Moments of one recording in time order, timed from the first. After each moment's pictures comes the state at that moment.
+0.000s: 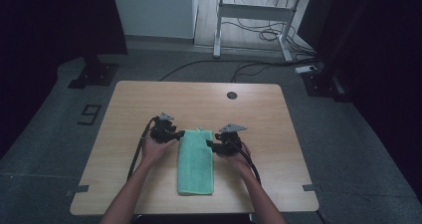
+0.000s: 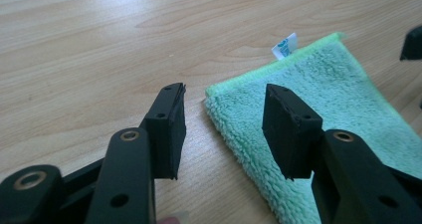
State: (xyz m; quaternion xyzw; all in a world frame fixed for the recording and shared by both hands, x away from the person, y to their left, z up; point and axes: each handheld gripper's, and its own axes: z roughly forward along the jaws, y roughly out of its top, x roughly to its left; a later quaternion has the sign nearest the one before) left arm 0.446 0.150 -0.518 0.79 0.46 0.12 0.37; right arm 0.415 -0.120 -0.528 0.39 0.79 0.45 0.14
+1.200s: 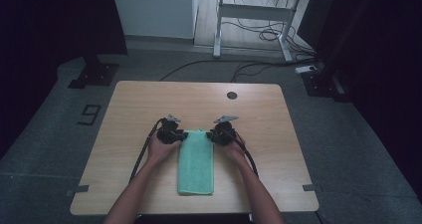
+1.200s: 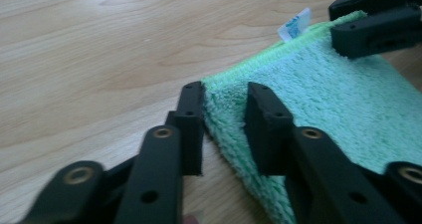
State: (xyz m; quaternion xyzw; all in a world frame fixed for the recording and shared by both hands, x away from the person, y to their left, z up) left arm 0.457 0.133 -0.539 0.82 0.45 0.10 0.36; right arm 0.467 -0.107 -0.548 0.40 0.82 0.40 0.13
